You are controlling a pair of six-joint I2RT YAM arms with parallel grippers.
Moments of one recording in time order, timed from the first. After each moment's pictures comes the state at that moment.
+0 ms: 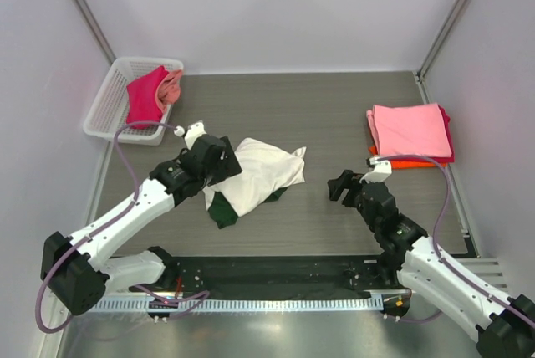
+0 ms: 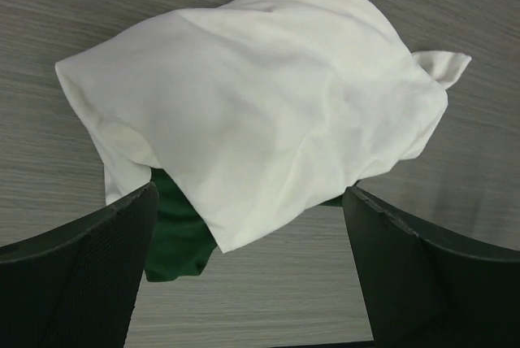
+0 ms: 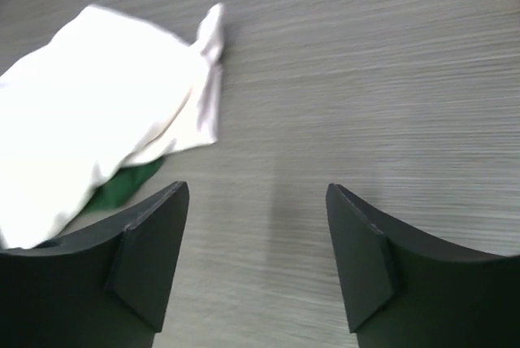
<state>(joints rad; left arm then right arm) -0.65 1.13 0.91 -0.61 -0.36 -0.89 0.59 0.58 0.25 -0.07 0.37 0.54</state>
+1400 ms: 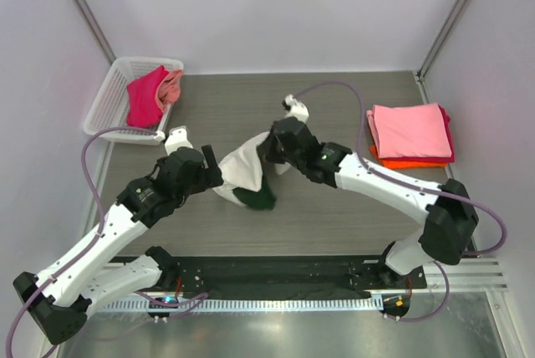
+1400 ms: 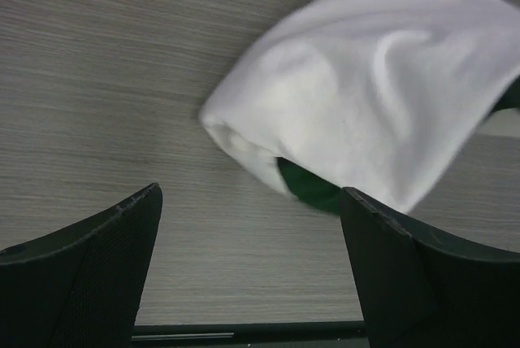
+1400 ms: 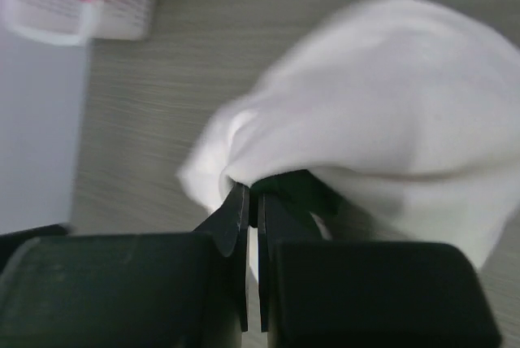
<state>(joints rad) -0.70 0.89 0.92 -0.78 -0.46 -0.75 0.86 1.50 1.07 -0.17 0.26 0.88</state>
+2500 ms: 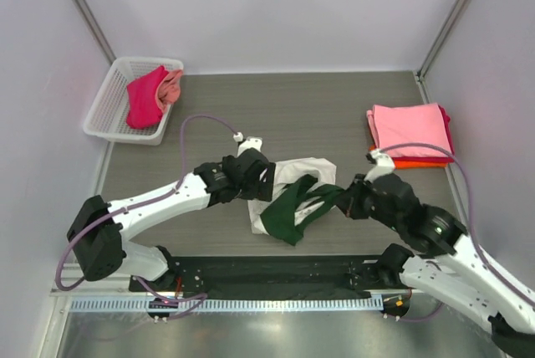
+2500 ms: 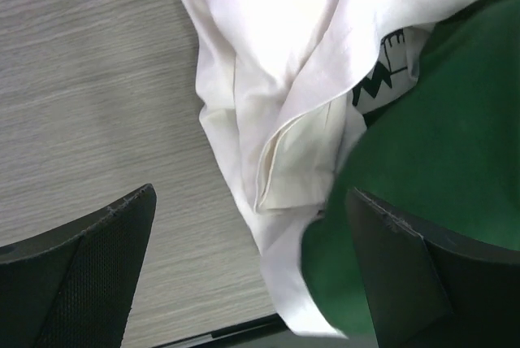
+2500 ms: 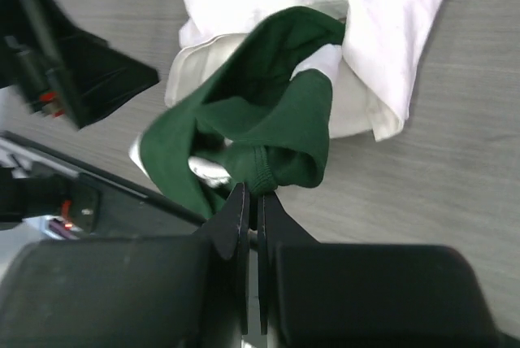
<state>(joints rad) -0.93 1.35 0.99 -0.59 -0.32 -0.64 0.79 0.64 0.77 -0.75 0.16 0.69</state>
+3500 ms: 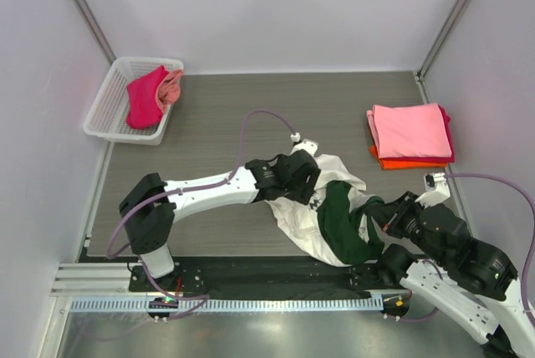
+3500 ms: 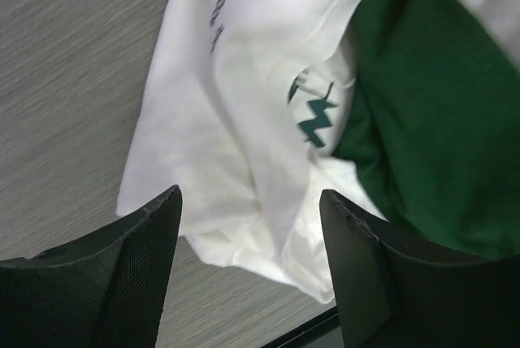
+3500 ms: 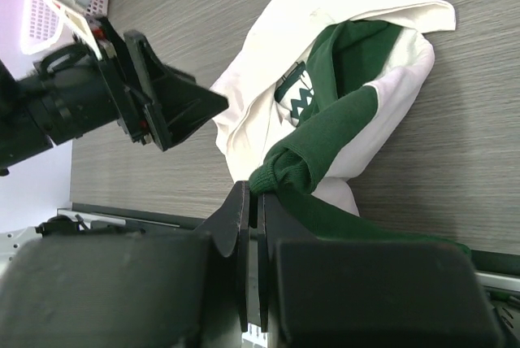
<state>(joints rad) -1.09 1.70 1.27 -0.49 -0.28 -0.53 0.79 0.22 0.82 -1.10 0.35 0.95</state>
